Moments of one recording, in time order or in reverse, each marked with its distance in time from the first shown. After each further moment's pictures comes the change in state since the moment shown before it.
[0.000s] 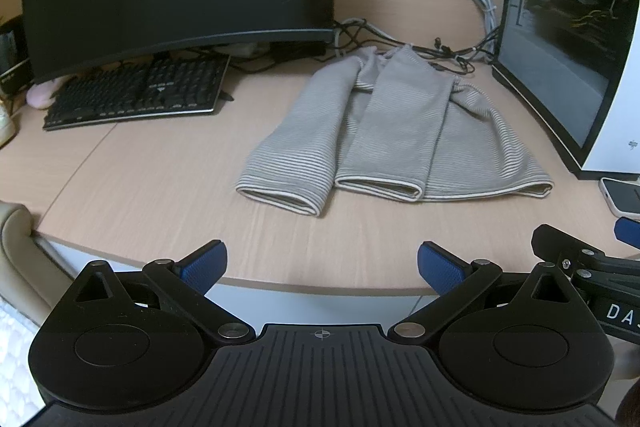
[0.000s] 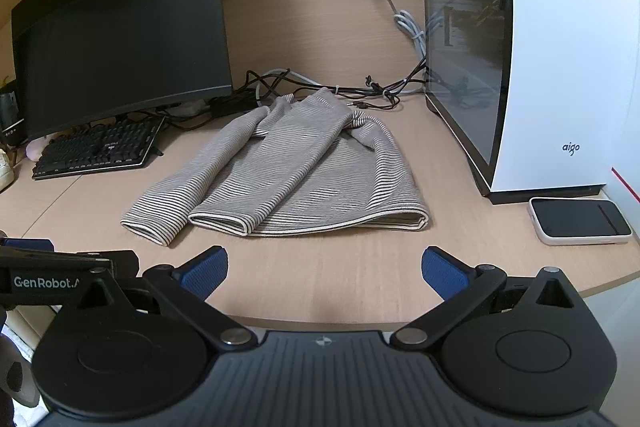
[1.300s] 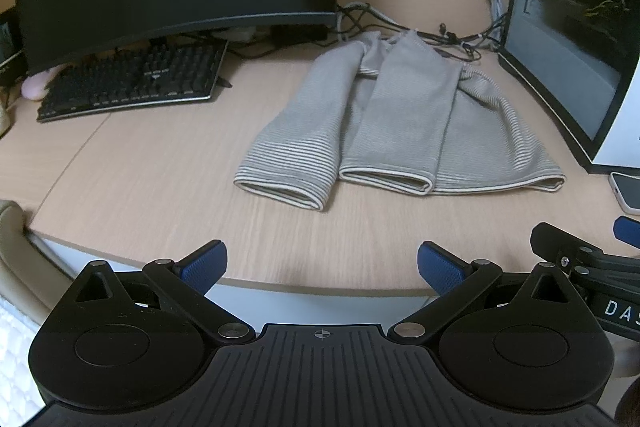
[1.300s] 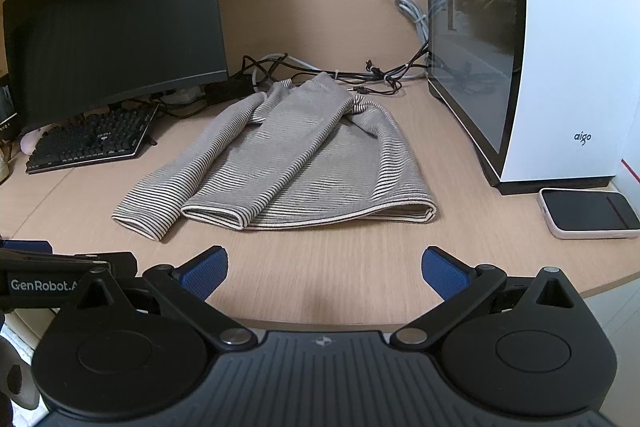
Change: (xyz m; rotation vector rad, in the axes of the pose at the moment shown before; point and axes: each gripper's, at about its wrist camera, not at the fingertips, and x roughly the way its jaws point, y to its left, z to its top) left arm 0.021 0.004 0.004 0.006 0.047 -0.009; right arm 0.021 0.002 0.002 0.004 0.049 -0.005
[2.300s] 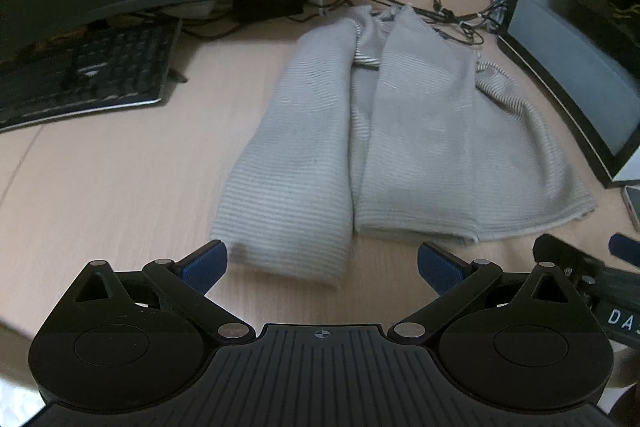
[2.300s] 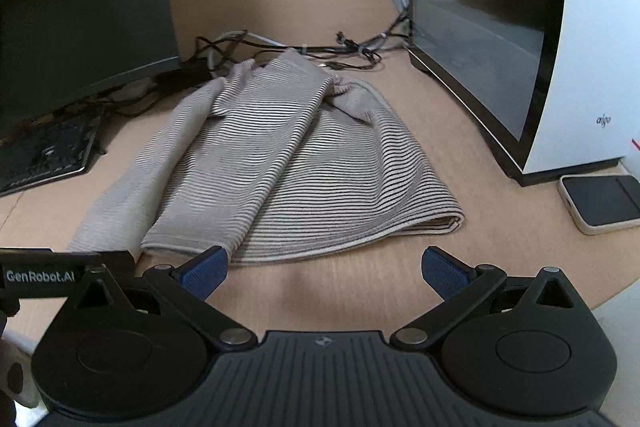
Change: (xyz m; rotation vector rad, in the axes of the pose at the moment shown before) left arm 0.097 0.033 0.065 0.053 0.127 -0.175; right arm 0.077 0.030 0.032 0.106 0.101 -0.136
